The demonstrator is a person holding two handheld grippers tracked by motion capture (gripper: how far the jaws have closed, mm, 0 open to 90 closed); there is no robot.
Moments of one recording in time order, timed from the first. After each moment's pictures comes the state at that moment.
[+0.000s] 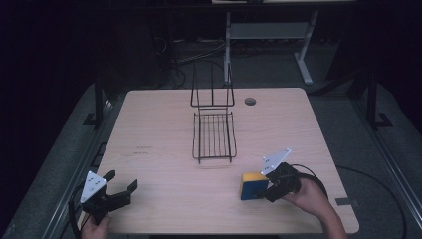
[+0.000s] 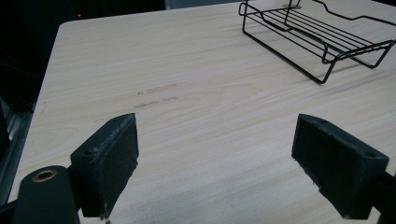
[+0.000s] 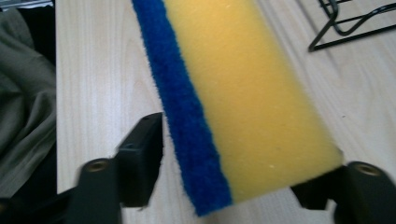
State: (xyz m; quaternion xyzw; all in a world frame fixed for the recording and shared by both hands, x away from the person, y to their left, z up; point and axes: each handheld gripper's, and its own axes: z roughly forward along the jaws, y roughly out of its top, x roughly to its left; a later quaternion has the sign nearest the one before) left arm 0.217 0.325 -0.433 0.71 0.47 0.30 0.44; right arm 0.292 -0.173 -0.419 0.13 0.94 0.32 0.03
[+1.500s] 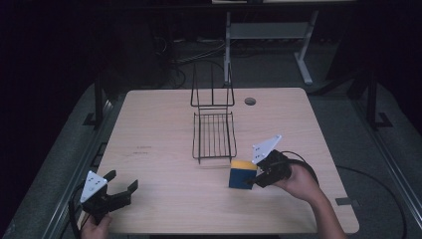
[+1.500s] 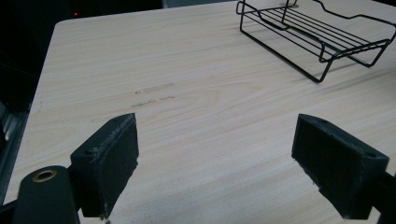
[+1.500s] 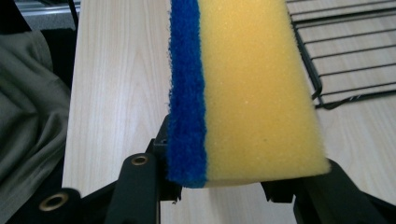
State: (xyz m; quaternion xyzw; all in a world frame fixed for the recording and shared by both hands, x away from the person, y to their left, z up) left arm 0.217 0.325 -0.432 0.71 0.47 0.29 0.44; right arm 0.314 -0.148 -0.390 0.08 0.94 0.34 0.02
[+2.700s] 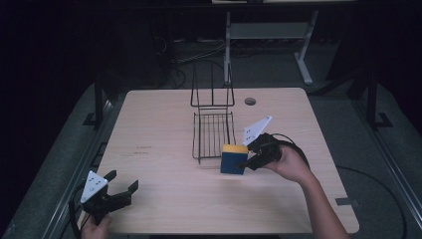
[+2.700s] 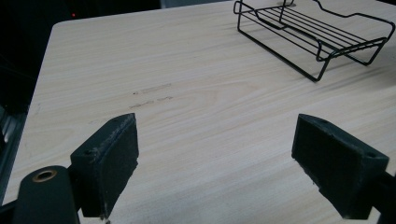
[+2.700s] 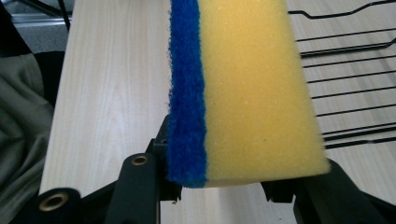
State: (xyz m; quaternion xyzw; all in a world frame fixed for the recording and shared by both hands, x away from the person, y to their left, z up) left arm 0.217 0.323 -0.432 0.71 0.46 0.29 0.44; right arm 0.352 -0.128 -0.368 0.07 0.93 0.35 0.02
